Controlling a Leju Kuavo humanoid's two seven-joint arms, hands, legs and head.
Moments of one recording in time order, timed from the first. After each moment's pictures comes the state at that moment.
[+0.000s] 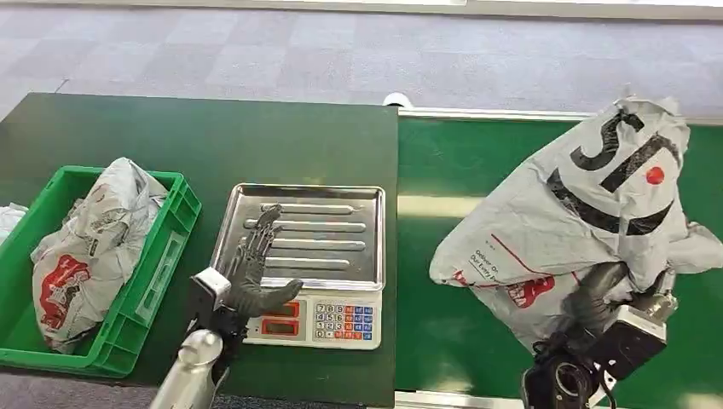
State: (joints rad) left arm -0.23 -0.14 -0.16 -1.16 -0.18 -0.08 -0.69; right arm -0.08 0.16 -0.06 -1.50 0.06 -0.55 -0.69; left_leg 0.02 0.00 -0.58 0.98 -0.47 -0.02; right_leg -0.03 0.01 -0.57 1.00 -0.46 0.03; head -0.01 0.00
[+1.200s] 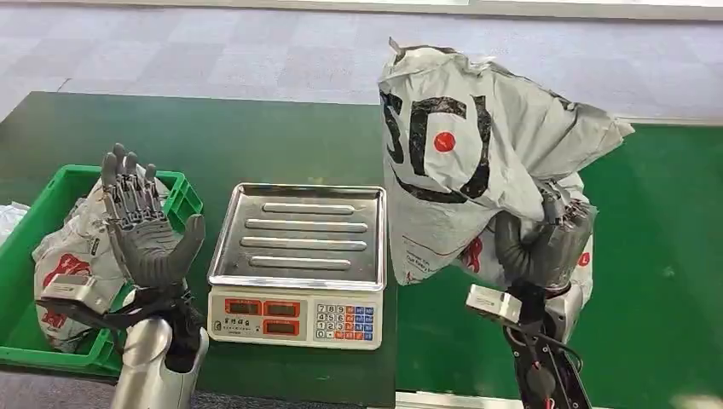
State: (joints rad) left arm -0.18 -0.18 -0.08 -1.60 0.03 0.21 -0.70; right arm -0.30 -0.02 0.32 -1.44 0.56 -0.66 -0.69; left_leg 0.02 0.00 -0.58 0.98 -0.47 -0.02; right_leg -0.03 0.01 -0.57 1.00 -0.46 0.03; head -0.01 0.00
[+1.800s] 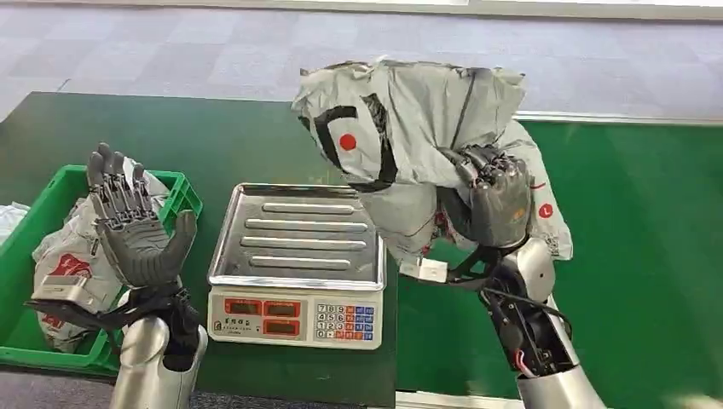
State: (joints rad) left arm -0.18 -0.19 -0.07 -1.62 0.03 0.24 -0.70; right arm -0.54 -0.01 0.42 -1.21 0.89 -0.63 -0.60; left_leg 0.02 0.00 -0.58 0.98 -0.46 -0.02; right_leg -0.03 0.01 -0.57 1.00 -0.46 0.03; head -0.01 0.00
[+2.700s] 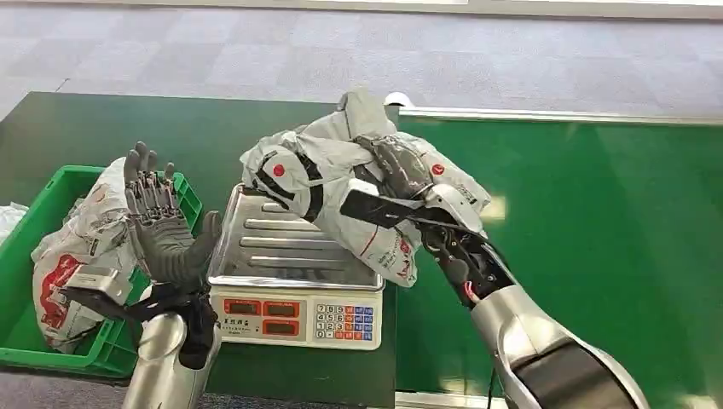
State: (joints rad) left arm -0.21 -0.19 -0.13 -1.54 0.03 0.24 -0.70; right arm -0.88 0.16 0.53 -0.57 0.56 -0.07 -0.51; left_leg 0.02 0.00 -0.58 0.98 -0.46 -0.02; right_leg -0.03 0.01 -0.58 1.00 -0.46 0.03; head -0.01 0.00
